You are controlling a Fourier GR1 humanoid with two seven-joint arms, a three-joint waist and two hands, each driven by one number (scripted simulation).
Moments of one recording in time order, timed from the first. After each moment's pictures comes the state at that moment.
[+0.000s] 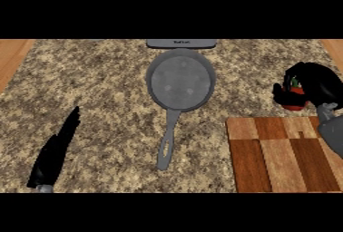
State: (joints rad) left arm 0.08 0.31 -0.12 -1.60 -0.08 0.12 0.13; right arm -0.57 -0.72 0.42 -1.26 0.45 -0.04 0.52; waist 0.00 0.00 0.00
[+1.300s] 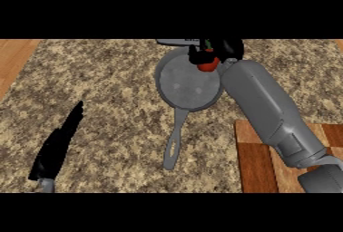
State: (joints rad) left arm 0.03 0.30 -0.10 -1.59 -0.10 0.07 0.13; right arm -1.12 -0.17 0.26 -0.60 0.56 -0.24 0.26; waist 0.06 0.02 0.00
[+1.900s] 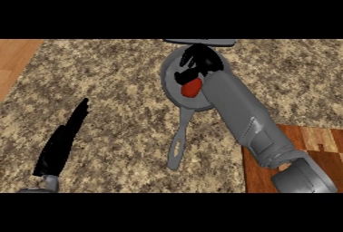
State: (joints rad) left arm 0.01 0.29 -0.11 -1.59 -0.11 0.05 0.13; right arm -1.20 -0.02 0.13 -0.28 0.46 -0.19 0.22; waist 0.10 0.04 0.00
